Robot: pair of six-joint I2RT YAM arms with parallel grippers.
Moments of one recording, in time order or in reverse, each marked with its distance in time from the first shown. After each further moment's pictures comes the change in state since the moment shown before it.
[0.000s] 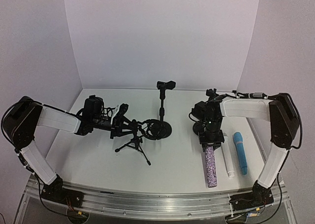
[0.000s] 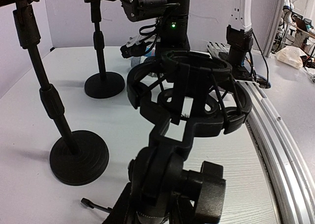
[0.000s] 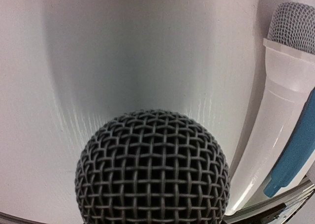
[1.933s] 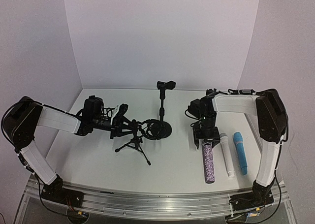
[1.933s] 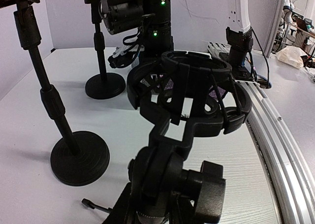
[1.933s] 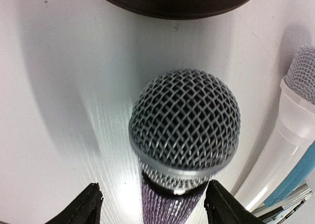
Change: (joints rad) left arm 0.001 0.000 -0.008 0.018 -0.001 0.000; right arm -0.035 0.161 0.154 -0.047 -0.013 -0.031
